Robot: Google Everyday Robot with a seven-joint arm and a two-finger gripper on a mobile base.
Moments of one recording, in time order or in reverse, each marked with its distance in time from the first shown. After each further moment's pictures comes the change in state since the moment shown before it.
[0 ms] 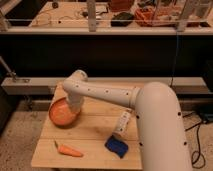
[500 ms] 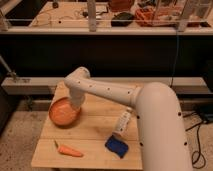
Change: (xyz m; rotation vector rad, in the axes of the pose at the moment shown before) arm 0.017 0.013 -0.014 0.013 -0.011 0.041
